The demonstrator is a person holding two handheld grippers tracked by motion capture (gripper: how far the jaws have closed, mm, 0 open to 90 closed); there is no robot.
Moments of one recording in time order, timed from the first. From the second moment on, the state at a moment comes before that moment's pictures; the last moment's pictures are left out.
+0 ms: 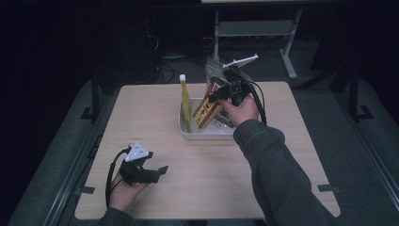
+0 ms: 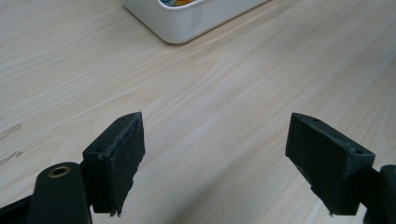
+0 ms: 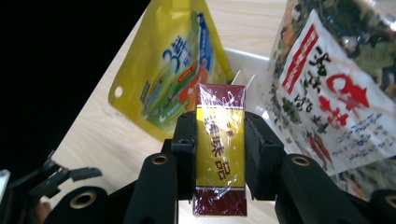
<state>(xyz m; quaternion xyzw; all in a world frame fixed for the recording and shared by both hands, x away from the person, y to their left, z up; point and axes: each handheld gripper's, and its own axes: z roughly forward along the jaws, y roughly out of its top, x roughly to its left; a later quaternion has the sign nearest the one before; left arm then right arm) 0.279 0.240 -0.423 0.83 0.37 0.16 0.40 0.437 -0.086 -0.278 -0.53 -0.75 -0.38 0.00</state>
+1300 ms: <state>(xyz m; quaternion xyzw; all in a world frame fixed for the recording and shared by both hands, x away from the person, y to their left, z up) 0.280 0.248 -0.422 0.82 0.38 0.16 0.40 0.469 -0.052 -0.303 -0.60 -0.70 -0.39 -0.04</state>
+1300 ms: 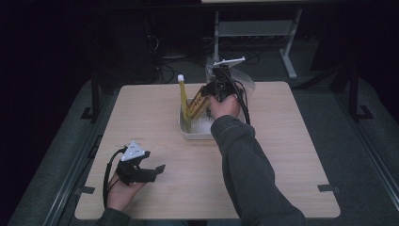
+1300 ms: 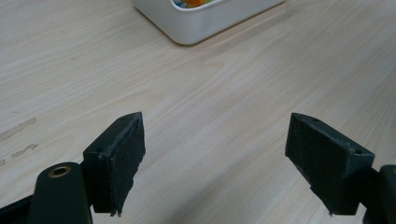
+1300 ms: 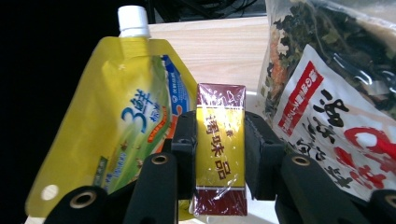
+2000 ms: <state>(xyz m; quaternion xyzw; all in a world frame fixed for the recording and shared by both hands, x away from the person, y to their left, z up) 0.280 0.249 -0.422 0.82 0.38 0.16 0.40 0.469 -0.048 -0.320 -0.62 -0.69 -0.38 -0.04</state>
